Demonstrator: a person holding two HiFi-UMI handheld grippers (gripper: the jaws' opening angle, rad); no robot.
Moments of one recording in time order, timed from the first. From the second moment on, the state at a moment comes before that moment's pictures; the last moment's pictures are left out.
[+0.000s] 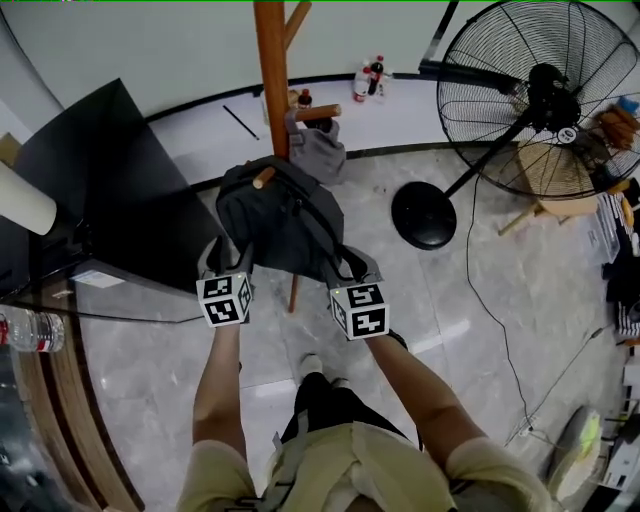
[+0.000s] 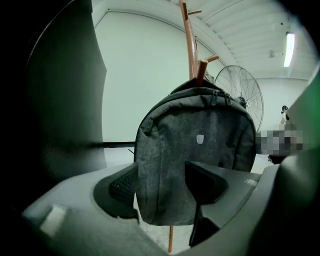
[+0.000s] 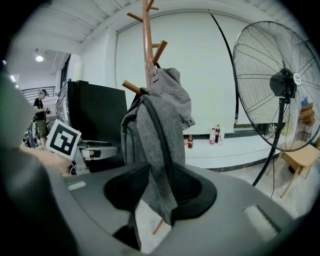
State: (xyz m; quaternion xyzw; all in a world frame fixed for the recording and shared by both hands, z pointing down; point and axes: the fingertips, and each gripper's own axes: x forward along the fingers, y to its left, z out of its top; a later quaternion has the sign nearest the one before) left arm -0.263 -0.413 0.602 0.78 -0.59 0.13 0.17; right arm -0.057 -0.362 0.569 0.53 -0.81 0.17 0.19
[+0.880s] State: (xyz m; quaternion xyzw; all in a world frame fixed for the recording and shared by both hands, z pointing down) left arm -0.214 -0.313 0.467 0.82 -0.55 0.05 0.14; right arm -0.032 -0.296 0.481 0.53 -0.83 0.15 0.10
